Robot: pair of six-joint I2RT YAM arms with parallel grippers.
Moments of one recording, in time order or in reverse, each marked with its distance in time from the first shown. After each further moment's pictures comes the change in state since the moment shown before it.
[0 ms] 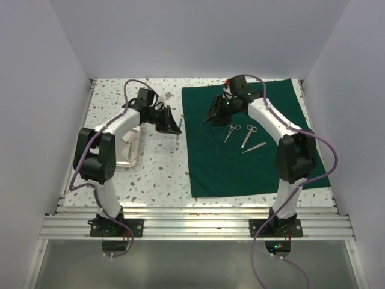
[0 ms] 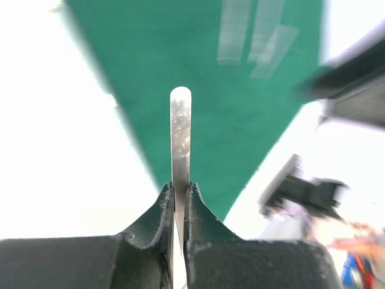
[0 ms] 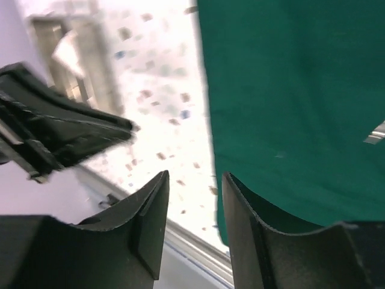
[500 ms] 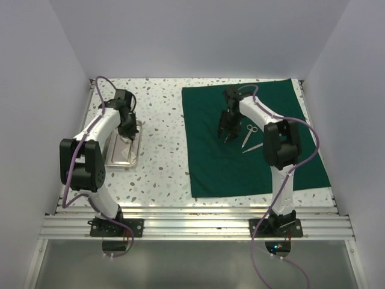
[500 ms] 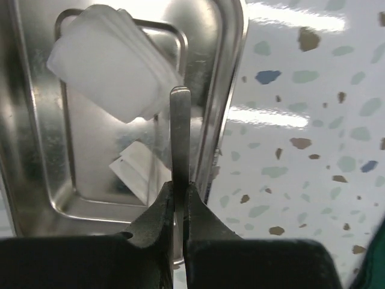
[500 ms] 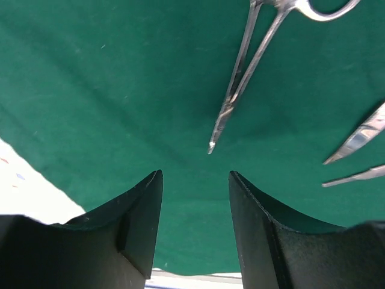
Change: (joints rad) left arm 0.190 -0.139 -0.026 -0.375 -0.790 0.202; right arm -0.029 0.246 0.129 -0.329 0.392 -0.074
